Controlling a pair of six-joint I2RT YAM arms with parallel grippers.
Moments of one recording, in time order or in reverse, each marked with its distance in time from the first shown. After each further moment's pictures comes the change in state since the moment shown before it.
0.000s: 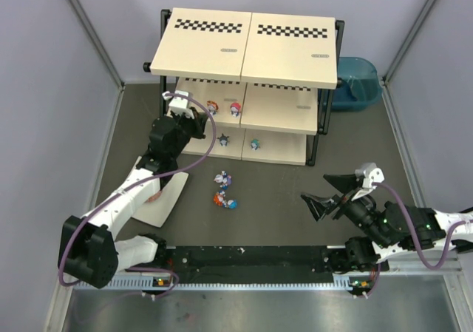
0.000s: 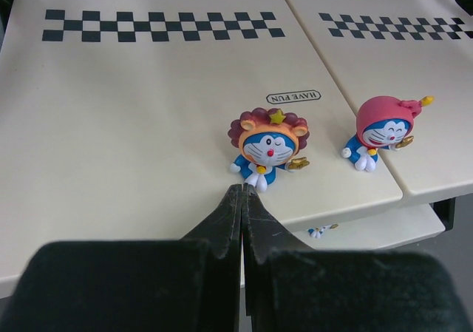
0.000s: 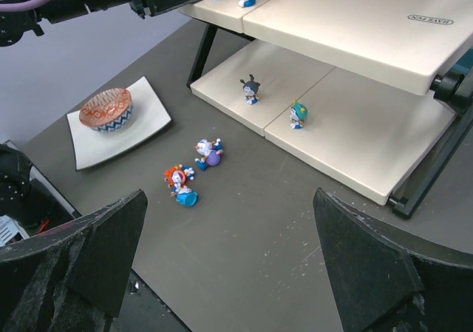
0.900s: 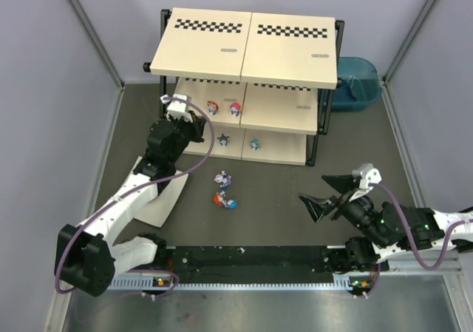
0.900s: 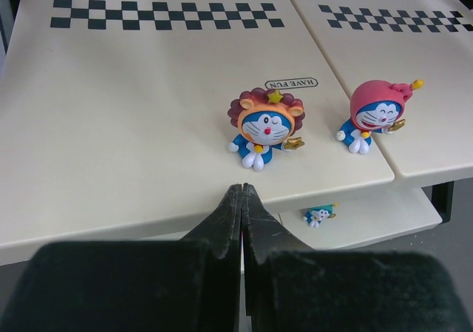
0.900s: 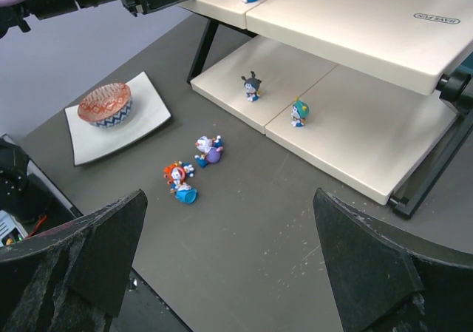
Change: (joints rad) left arm -0.010 -0.061 -0.026 -0.044 -0.023 0.000; right arm 0.000 0.018 0.000 0.000 -0.007 0.000
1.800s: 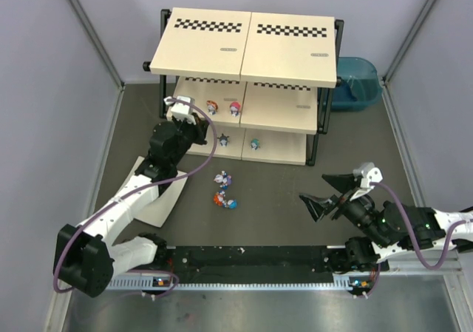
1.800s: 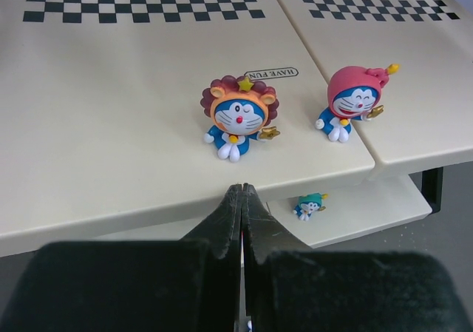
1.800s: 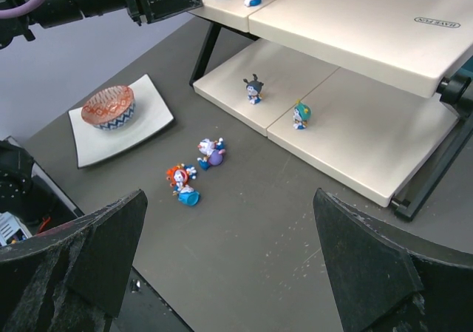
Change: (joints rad) left arm -0.032 -0.005 -0.009 -0.002 -0.005 0.000; right arm 0.000 0.011 0.018 0.000 -0.004 -0.003
